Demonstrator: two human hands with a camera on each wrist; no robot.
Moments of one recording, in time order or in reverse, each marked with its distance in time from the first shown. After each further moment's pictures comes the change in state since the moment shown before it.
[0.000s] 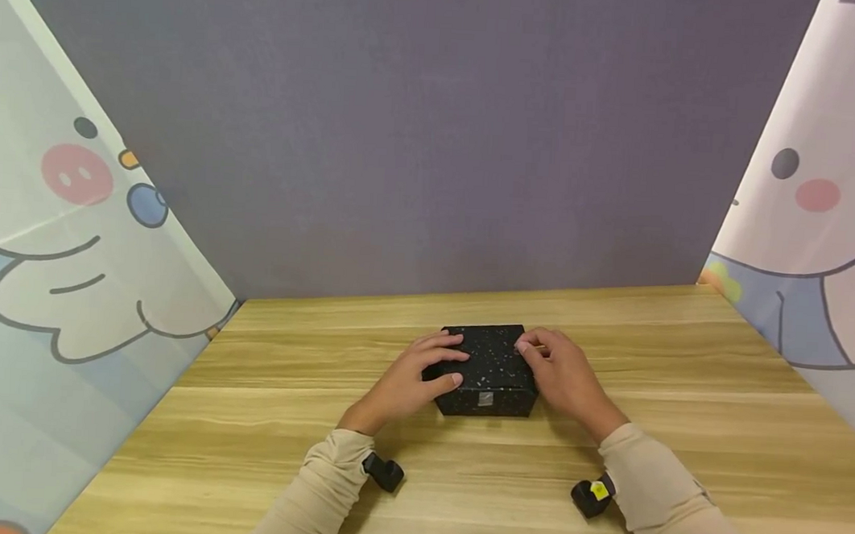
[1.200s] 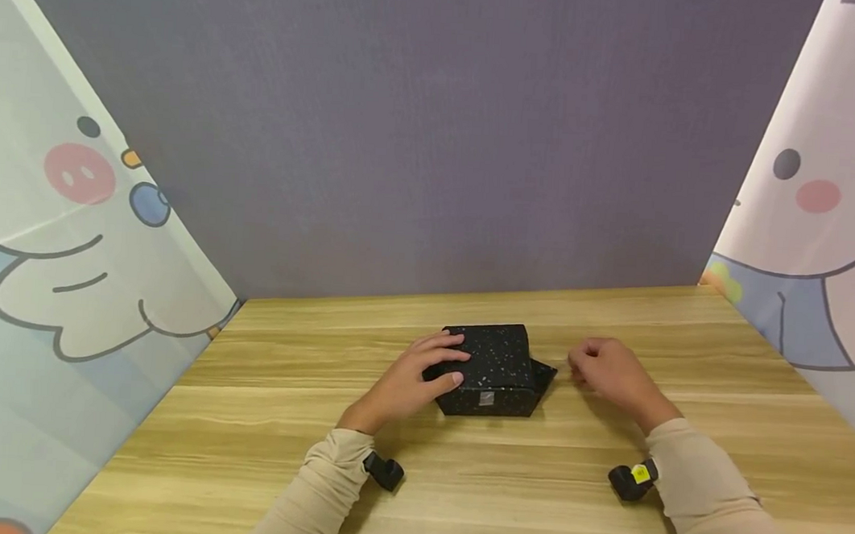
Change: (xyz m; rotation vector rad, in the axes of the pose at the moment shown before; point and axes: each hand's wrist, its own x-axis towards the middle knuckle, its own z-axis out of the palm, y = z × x) left_hand -0.003 -0.003 0.000 0.012 -0.001 0.022; right_hand -0.003 0.043 -0.046 0.060 -0.223 0.276
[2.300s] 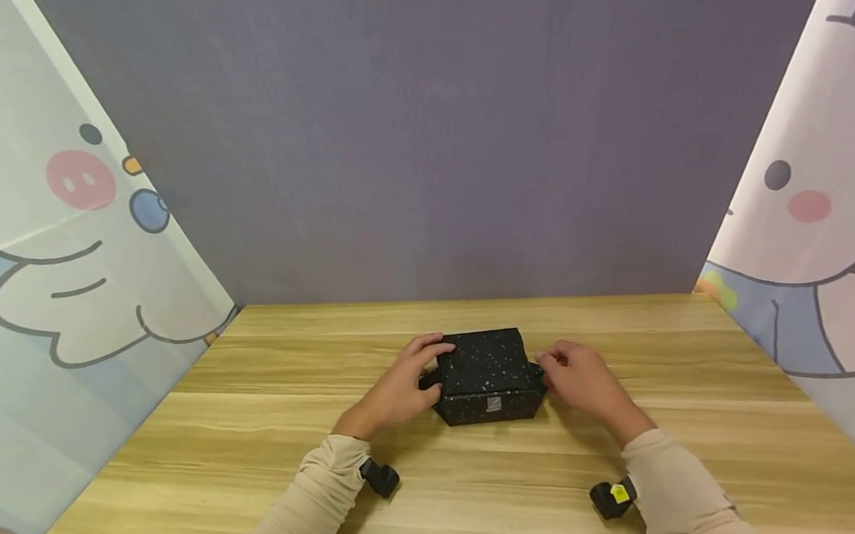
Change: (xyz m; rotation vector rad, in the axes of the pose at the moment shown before) left_hand -0.001 0.002 -0.003 0.050 0.005 -0.141; right_hand -0.003 -0.031 0.023 -0.013 0.018 -0.068
